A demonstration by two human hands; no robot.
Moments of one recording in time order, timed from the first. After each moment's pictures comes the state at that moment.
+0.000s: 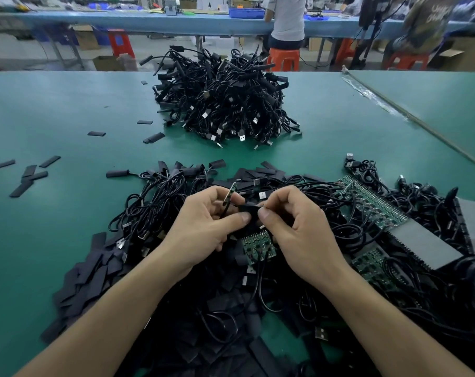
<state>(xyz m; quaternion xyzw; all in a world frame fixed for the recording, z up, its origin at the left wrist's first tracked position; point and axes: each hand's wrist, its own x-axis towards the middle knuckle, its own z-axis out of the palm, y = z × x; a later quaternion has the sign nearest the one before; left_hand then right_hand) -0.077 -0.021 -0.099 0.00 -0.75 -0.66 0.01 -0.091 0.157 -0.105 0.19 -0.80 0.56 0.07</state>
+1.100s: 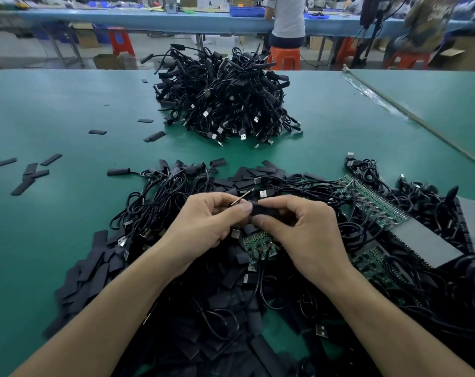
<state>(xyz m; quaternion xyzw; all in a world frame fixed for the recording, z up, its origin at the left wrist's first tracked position) -0.077 -0.025 -0.097 0.00 -0.73 -0.68 -0.04 -0.092 0.159 -0.107 0.18 -0.81 0.55 0.09</state>
